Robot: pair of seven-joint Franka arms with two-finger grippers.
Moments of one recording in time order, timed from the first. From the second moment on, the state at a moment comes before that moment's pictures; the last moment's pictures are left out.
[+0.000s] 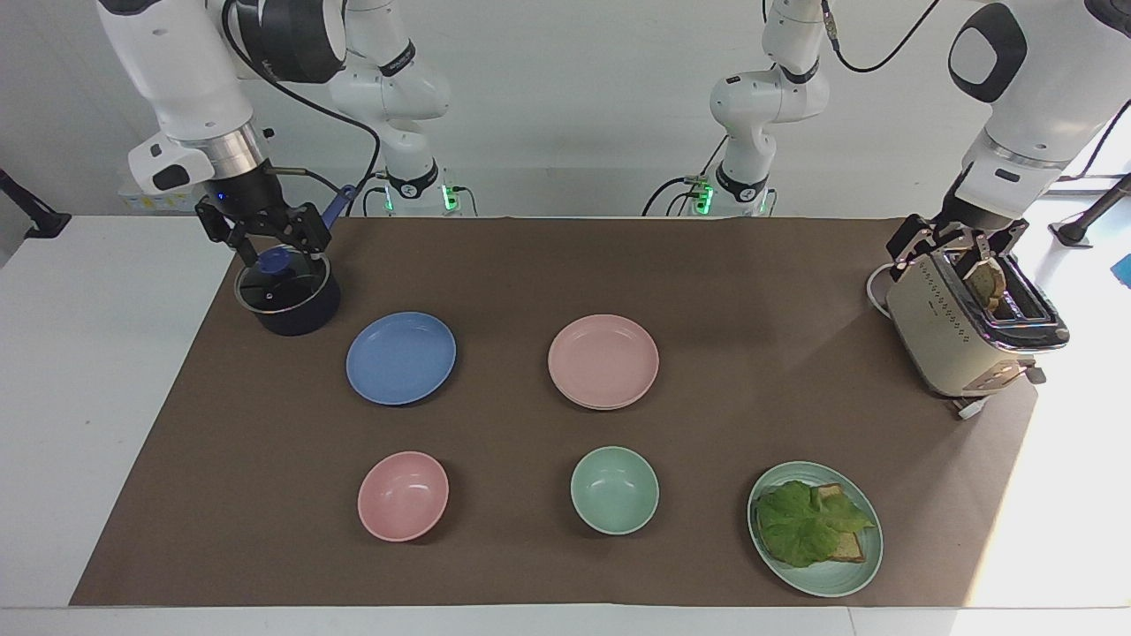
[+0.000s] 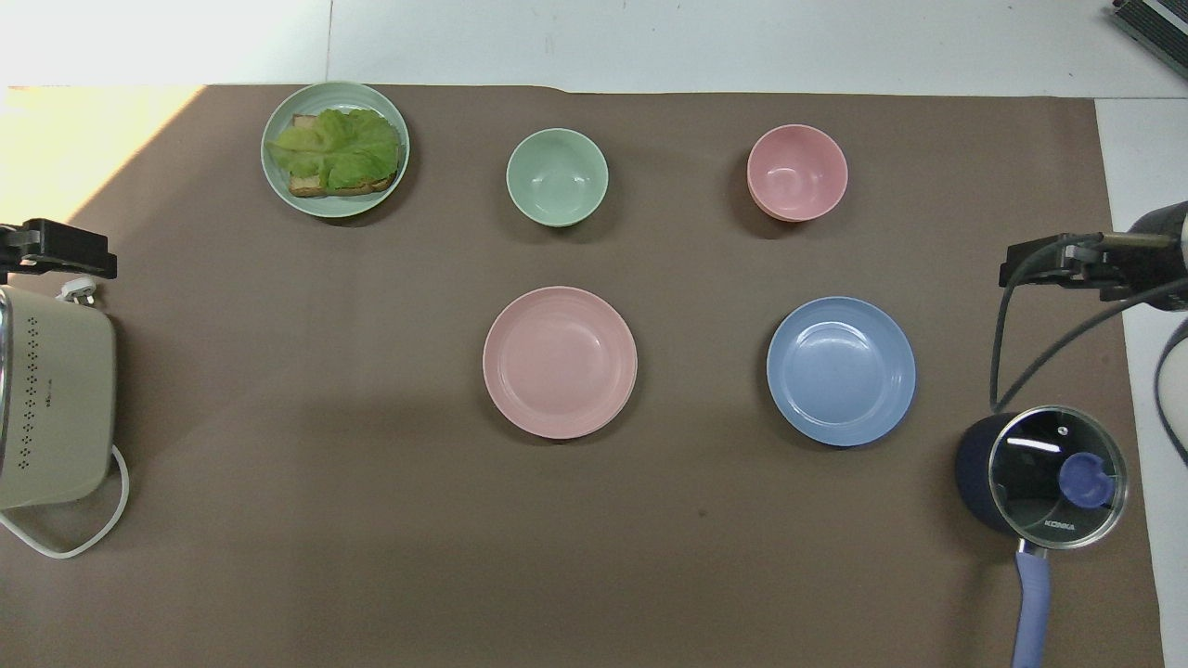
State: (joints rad) left arm 0.08 0.04 -0.08 -1.58 0.01 1.69 0.01; right arm -0.06 -0.01 0.04 -1.70 0.00 1.79 0.13
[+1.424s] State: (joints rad) left arm 0.08 0.04 -0.08 -1.58 0.01 1.69 0.01; right arm -0.10 0.17 0.03 -2.11 0.02 2.26 -0.01
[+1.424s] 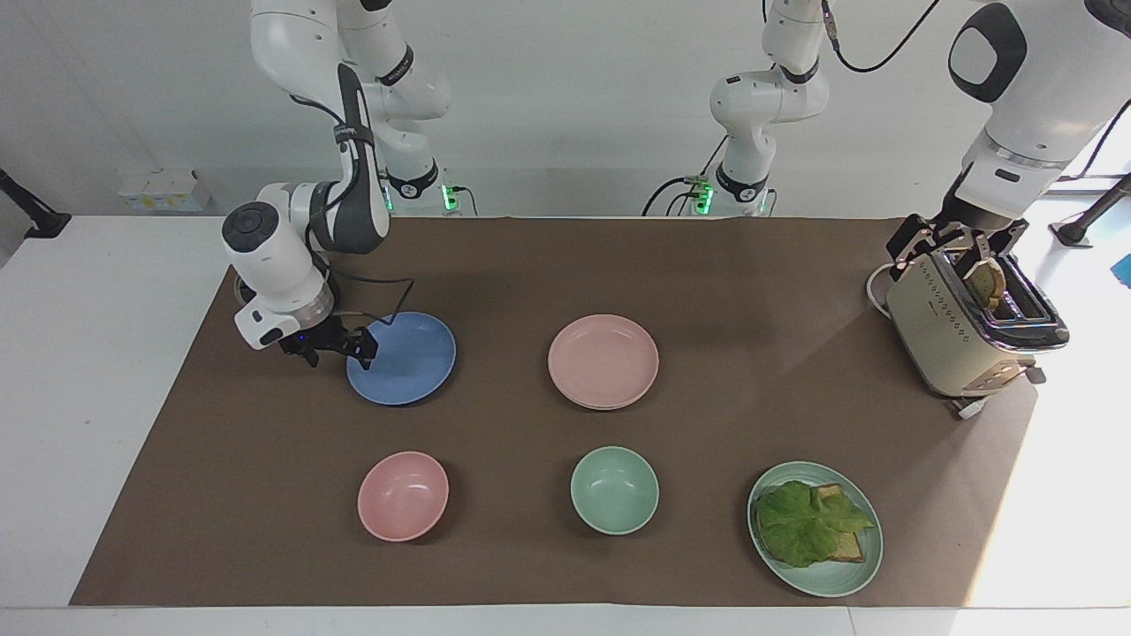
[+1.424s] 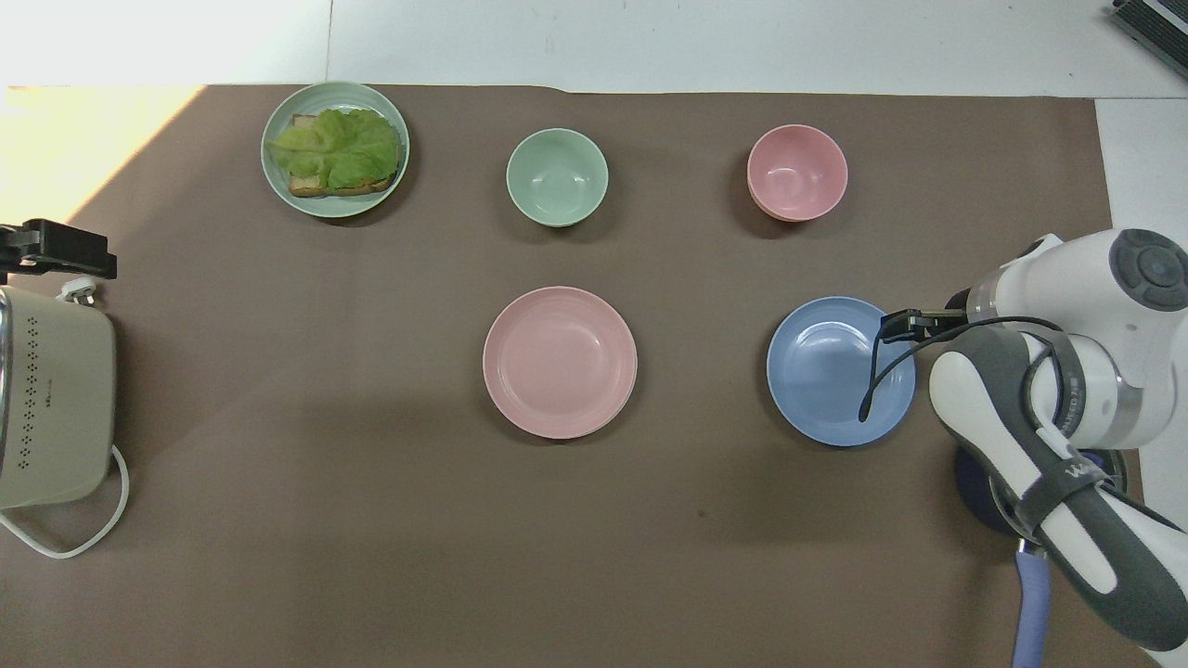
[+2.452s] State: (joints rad) left arm 0.08 0.04 -0.08 -1.58 0.01 1.69 0.01; right arm -0.10 0.13 0.03 -2.25 0.22 2.41 -0.11
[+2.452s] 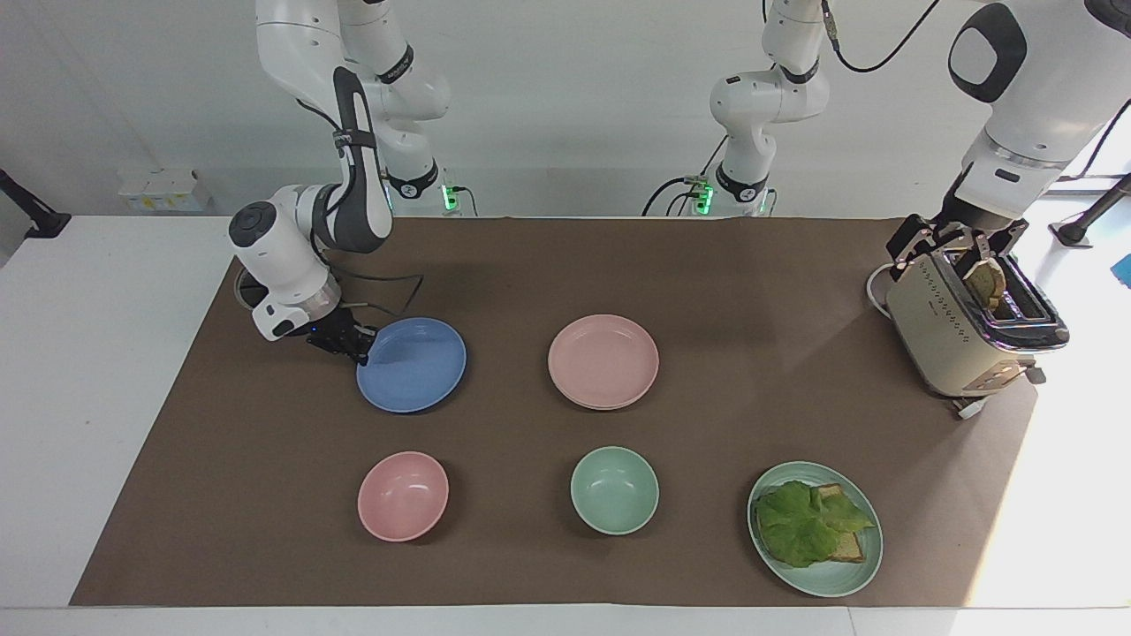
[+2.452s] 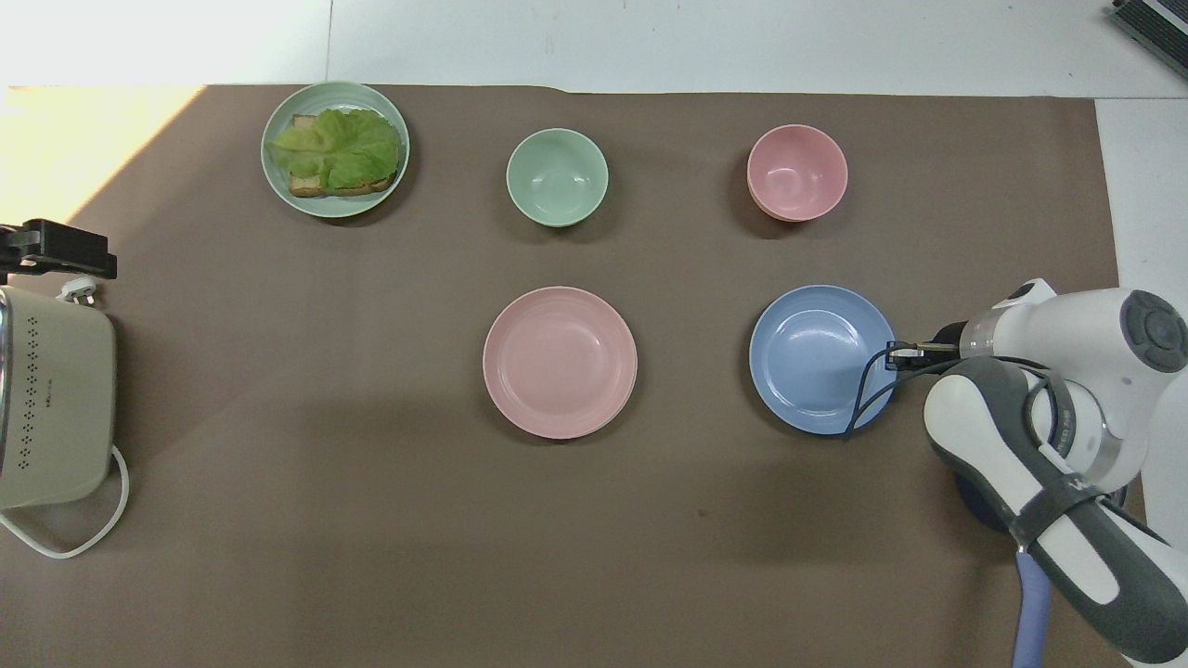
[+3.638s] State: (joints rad) left arm 0.08 0.04 -0.08 -1.58 0.01 1.69 0.01; right arm 0.22 0.10 0.05 -1.95 0.23 2.24 0.26
